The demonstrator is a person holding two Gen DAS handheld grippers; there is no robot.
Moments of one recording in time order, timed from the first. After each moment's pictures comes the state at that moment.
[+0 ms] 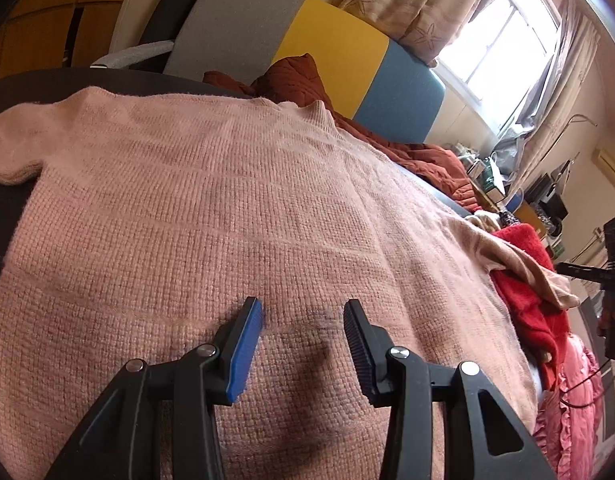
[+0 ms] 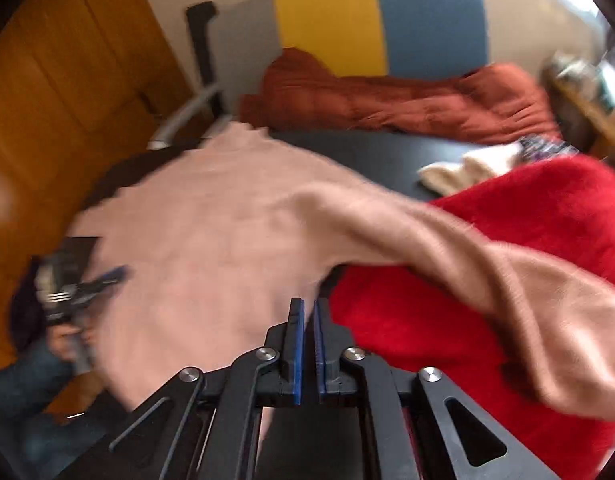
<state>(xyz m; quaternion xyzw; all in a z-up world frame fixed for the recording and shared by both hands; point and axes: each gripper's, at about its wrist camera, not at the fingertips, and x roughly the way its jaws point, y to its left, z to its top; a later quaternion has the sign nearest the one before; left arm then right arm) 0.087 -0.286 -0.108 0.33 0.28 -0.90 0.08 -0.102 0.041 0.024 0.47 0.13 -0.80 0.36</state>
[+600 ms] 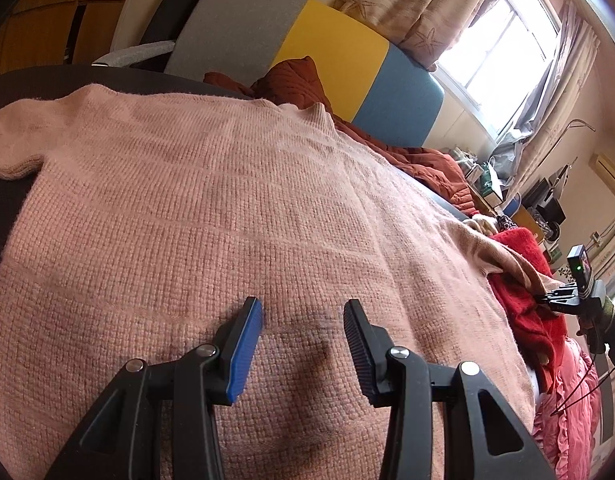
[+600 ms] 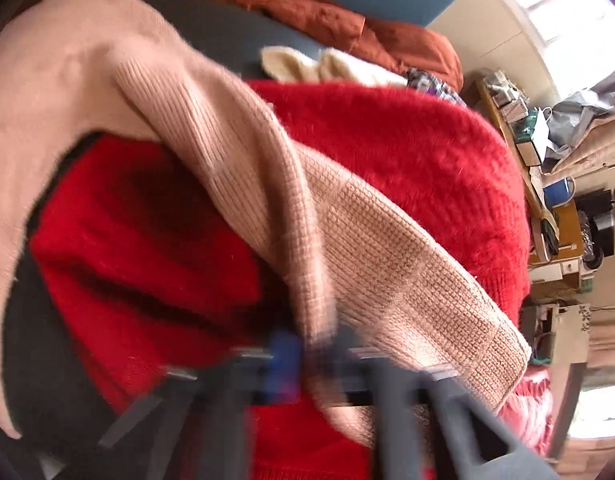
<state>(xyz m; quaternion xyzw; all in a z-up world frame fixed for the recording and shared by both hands) 0.084 -0.288 -0.111 0.33 0.29 -0.90 0.08 -0.182 0.082 -0.046 0.50 0.39 -0.75 0.17</state>
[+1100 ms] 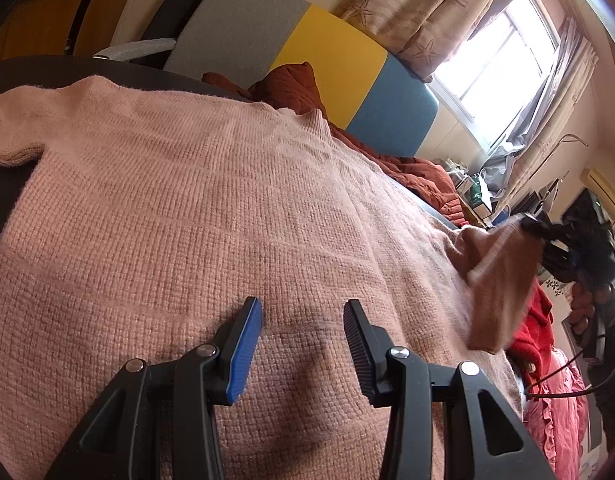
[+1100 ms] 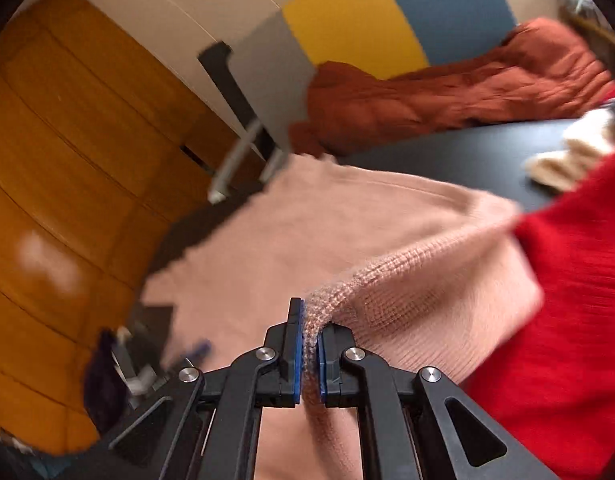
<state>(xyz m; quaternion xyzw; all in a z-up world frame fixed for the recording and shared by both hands) 0.087 -0.299 -0.115 0.31 0.31 -0.90 0.06 -0.115 -0.042 0.014 0.49 -0.10 -0.73 0.47</state>
